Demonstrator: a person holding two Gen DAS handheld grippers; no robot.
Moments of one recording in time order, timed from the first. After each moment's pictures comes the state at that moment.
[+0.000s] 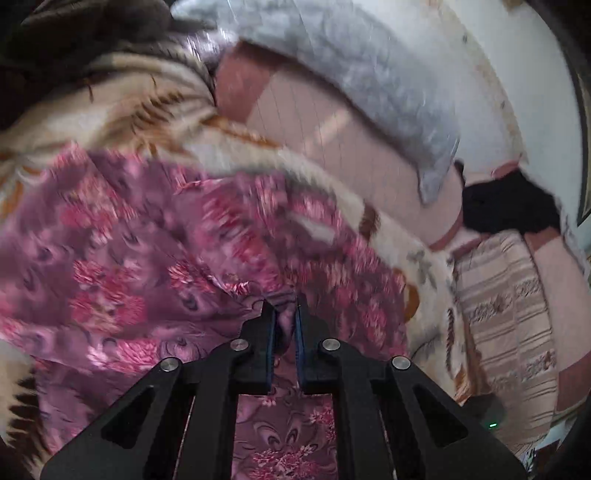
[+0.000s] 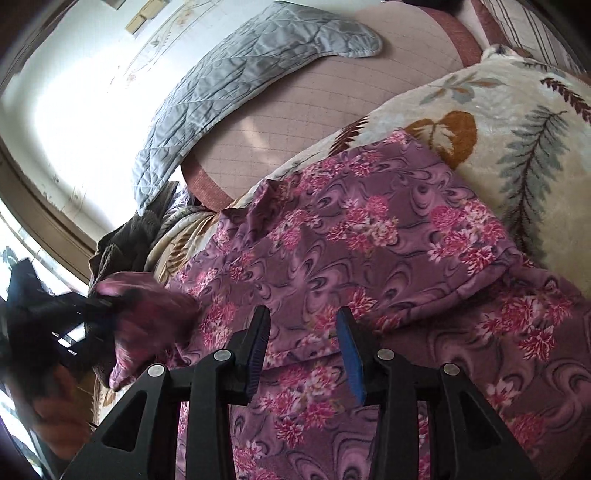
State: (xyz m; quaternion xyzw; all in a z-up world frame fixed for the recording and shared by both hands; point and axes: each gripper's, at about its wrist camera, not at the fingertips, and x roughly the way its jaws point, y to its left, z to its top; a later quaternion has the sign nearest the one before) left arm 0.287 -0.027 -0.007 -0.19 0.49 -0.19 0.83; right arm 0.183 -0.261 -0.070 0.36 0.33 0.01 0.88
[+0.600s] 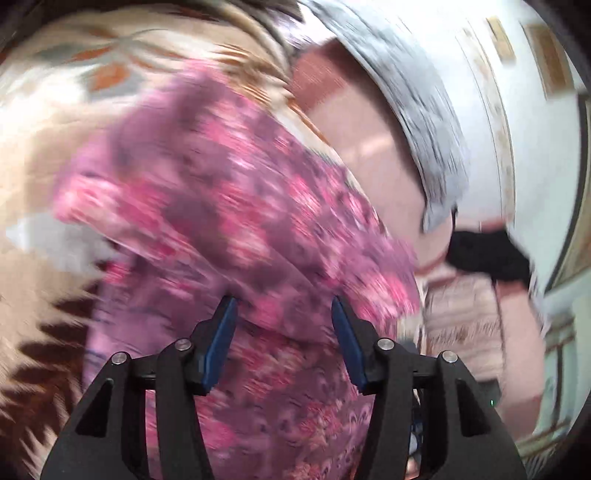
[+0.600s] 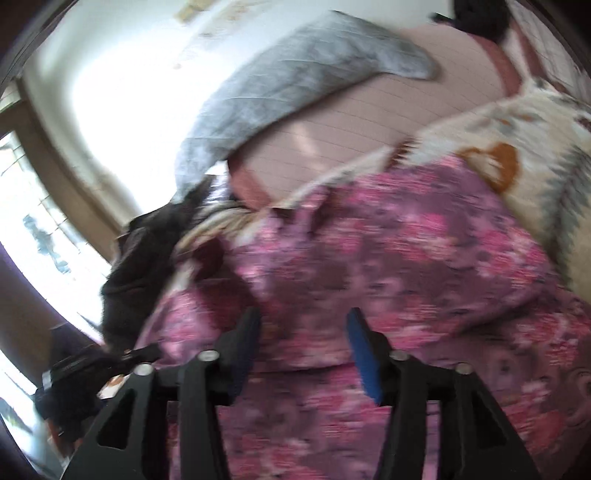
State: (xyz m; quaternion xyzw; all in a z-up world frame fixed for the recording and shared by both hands) left arm 0.246 0.095 -0.051 -0.36 0.48 -0.18 0.78; right arm 0.179 -0.219 -0.048 0.30 0.29 0.08 0.91
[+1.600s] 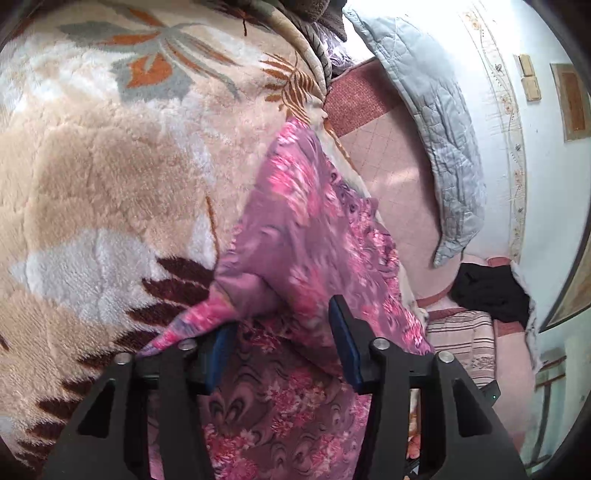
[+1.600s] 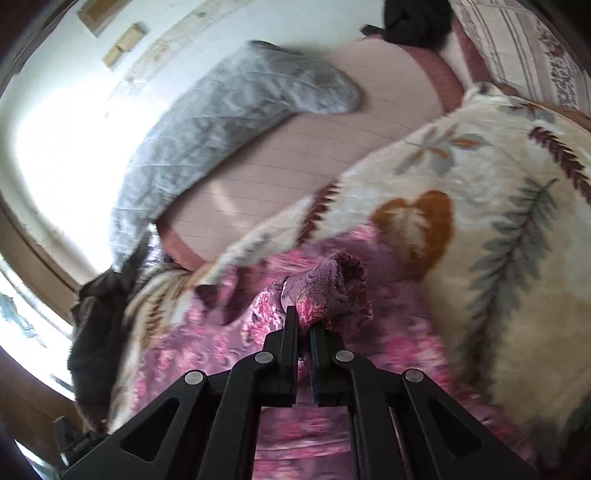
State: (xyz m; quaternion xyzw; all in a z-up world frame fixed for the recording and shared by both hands) left arm 0.265 0.108 -0.075 -0.39 0.48 -0.14 0.78; right arm 0.210 -0.322 -0.047 0.35 0.30 -0.06 0.89
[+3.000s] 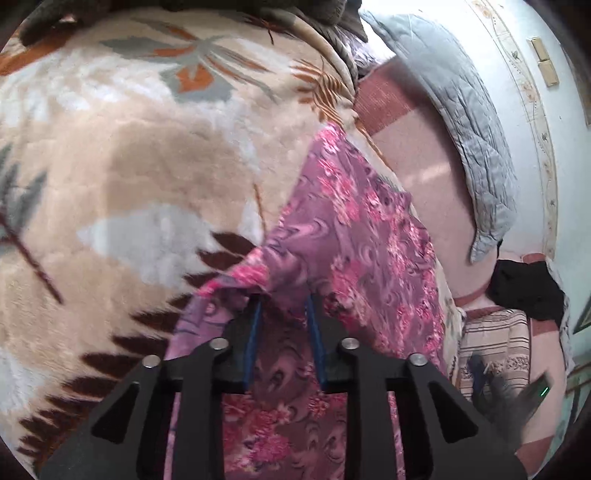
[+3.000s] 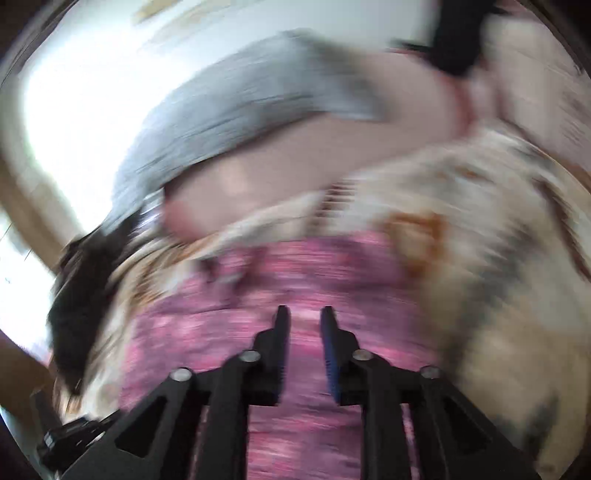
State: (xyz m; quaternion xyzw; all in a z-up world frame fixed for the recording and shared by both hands) left arm 0.246 0.112 -0.071 -0.34 0.50 -0.08 0.79; right arm 0.224 -0.268 0.003 0.24 0.34 -0.02 0.91
